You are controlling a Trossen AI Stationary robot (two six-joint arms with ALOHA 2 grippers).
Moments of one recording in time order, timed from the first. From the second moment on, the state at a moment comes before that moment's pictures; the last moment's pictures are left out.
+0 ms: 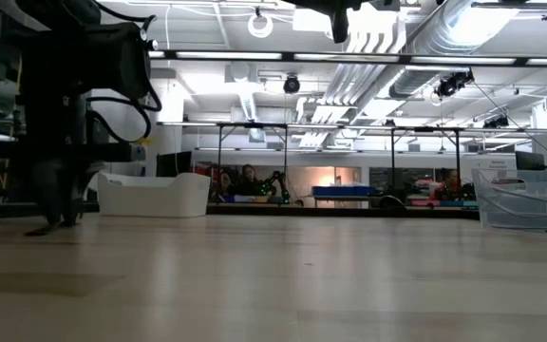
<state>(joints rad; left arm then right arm) -0.15 1.47 0.63 -0.75 -0.21 -1.79 0.00 1.36 0.98 0.27 0.05 0.16</state>
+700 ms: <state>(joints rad) -0.15 1.42 0.61 -0.68 -0.28 -1.58 0.00 1.36 0.98 0.27 0.05 0.16</state>
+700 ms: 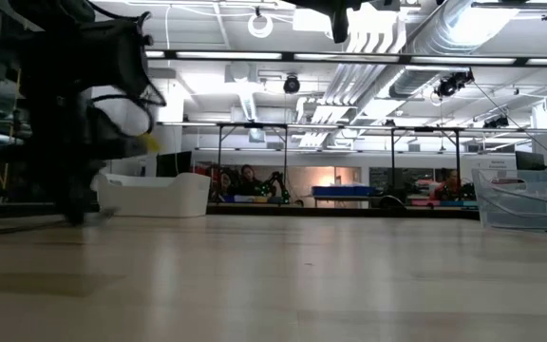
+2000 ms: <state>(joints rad) -0.04 0.81 0.69 0.36 -0.14 -0.22 0.01 1.21 0.98 0.15 0.04 0.15</state>
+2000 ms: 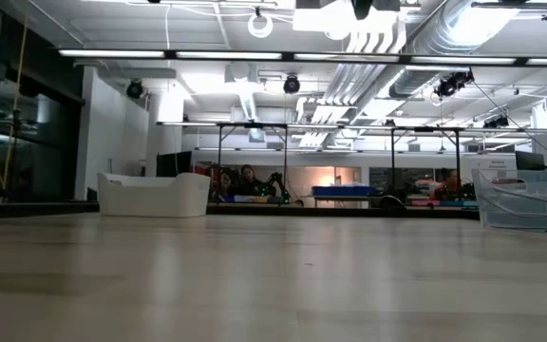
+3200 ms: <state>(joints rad) -0.04 1.21 0.69 0.68 -0.14 -0.33 0.03 1.46 0.98 0.44 0.00 0.44</state>
